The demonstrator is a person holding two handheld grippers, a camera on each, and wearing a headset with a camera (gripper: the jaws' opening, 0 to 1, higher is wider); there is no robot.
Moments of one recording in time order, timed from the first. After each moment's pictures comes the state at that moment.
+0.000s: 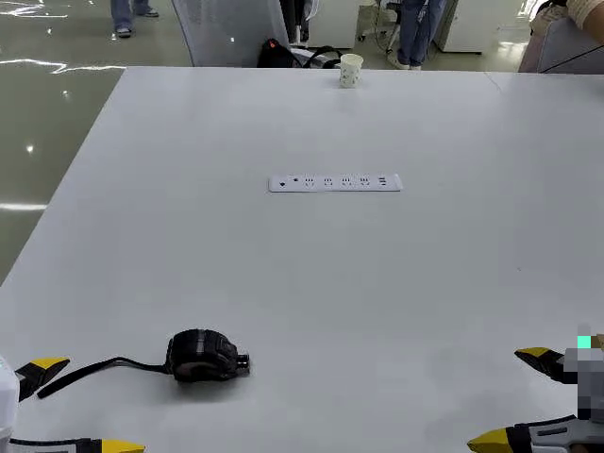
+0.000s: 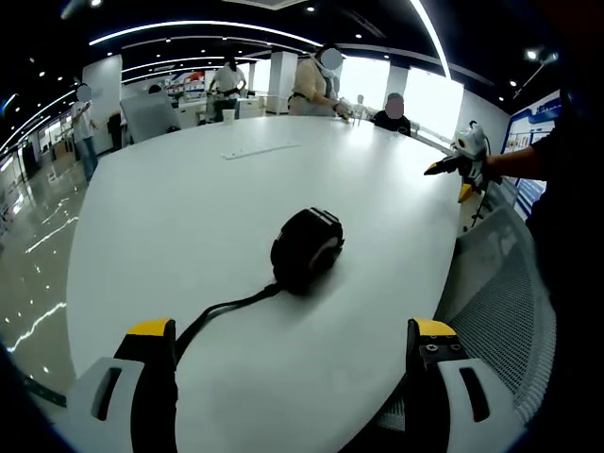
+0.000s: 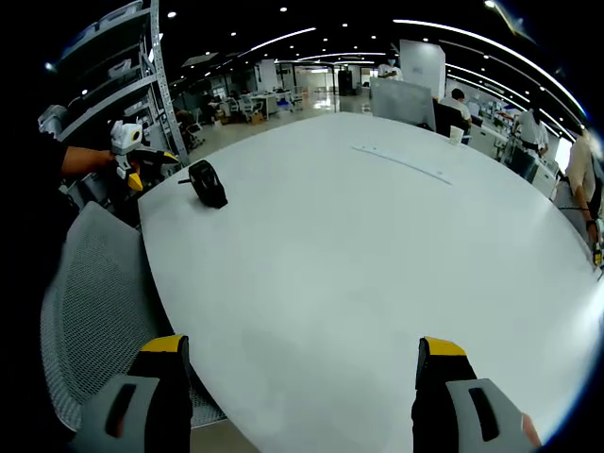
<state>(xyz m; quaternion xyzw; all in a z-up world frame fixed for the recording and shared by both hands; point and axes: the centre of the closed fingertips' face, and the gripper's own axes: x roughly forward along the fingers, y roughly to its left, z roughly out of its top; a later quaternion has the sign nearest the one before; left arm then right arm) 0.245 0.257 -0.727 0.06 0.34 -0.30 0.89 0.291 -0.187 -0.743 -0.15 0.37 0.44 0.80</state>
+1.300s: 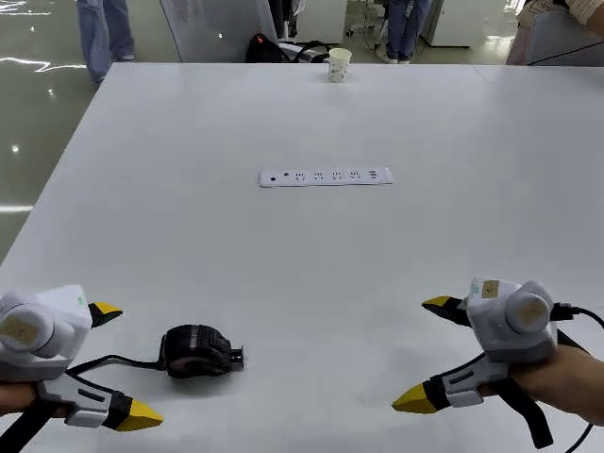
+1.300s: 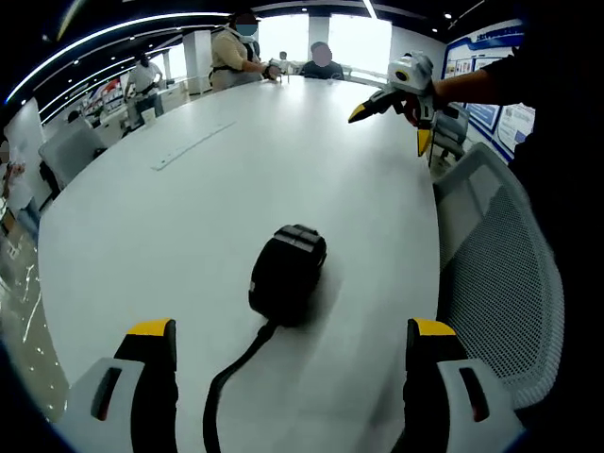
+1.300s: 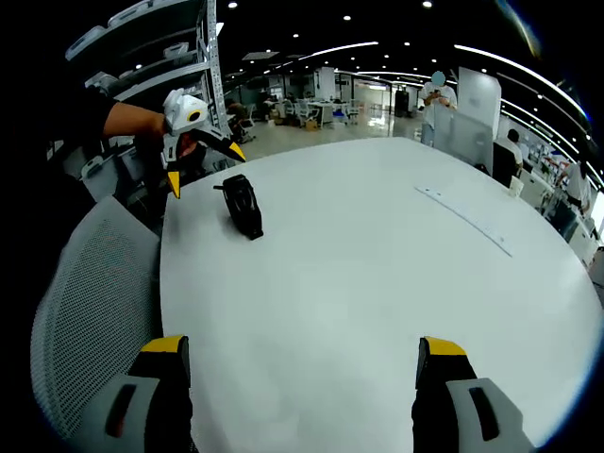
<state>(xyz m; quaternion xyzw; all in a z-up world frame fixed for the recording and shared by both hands) 0.293 0.214 -0.737 0.21 0.38 -0.43 0.79 0.325 -0.080 -0.734 -0.19 0.32 0.54 0.76</state>
